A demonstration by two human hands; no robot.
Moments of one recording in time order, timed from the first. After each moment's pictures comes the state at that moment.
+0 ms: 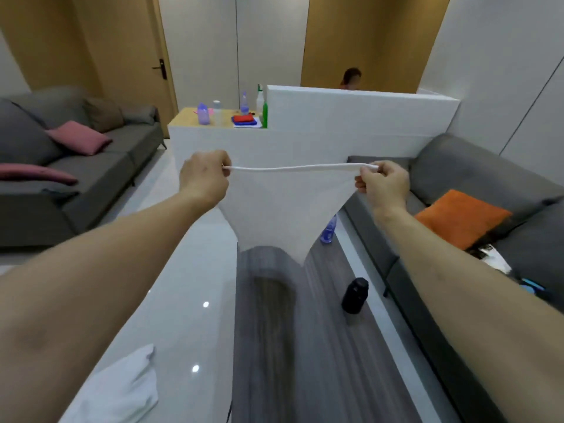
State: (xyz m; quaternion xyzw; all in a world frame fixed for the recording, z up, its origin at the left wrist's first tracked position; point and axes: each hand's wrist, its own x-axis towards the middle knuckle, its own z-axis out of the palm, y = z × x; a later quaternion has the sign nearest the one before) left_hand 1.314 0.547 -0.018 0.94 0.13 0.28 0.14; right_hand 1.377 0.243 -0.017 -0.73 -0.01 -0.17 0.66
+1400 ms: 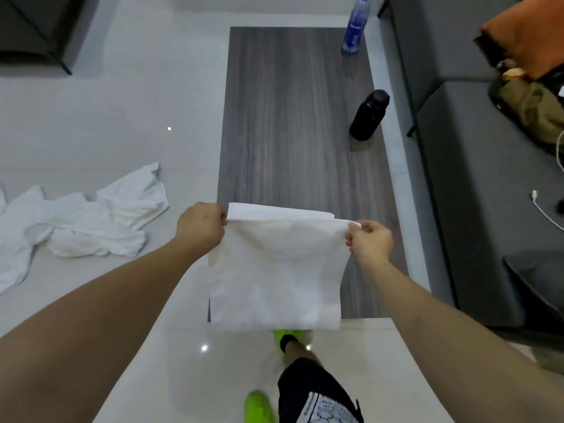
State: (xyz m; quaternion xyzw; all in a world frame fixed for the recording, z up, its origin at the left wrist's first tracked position) left_hand 1.097 0.383 -0.434 0.96 0.21 -0.14 0.12; right_hand 1.178 0.071 -0.445 -0.80 0.27 0.14 0.52
